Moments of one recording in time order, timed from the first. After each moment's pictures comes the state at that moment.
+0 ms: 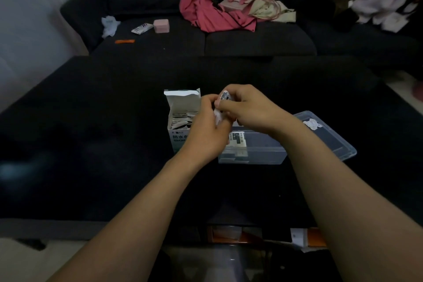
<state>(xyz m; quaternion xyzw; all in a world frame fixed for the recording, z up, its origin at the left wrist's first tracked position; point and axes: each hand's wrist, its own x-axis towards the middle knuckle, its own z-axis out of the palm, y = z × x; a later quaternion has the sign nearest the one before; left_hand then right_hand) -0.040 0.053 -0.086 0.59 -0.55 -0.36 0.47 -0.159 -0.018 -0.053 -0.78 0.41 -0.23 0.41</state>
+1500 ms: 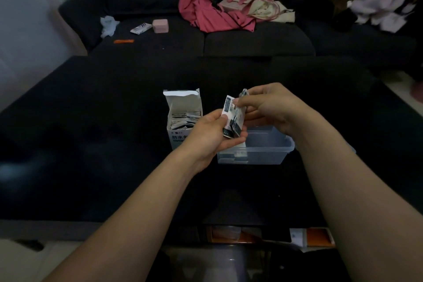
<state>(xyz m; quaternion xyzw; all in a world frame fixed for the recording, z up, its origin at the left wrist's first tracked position) -0.047 0.048 -0.089 0.52 -0.32 -0.61 0.50 -0.186 -0.023 -0.042 -0.59 0.52 -0.26 0.57</state>
